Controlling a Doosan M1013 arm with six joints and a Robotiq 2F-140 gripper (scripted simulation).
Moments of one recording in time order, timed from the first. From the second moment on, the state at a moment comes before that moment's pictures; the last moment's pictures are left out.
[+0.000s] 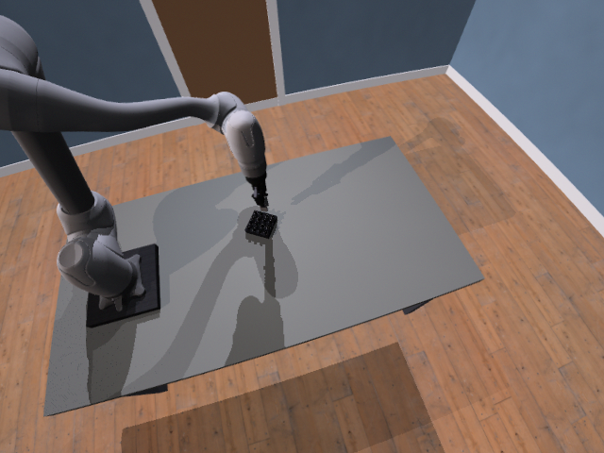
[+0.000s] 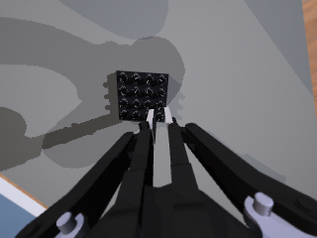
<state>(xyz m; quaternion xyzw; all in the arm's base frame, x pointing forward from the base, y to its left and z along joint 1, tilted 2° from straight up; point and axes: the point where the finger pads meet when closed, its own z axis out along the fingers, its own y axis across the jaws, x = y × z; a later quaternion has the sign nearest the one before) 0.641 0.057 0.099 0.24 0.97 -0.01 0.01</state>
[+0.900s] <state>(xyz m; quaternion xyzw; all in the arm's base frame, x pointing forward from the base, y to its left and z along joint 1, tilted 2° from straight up) 0.642 0.057 0.082 0.24 0.97 -0.01 0.01</state>
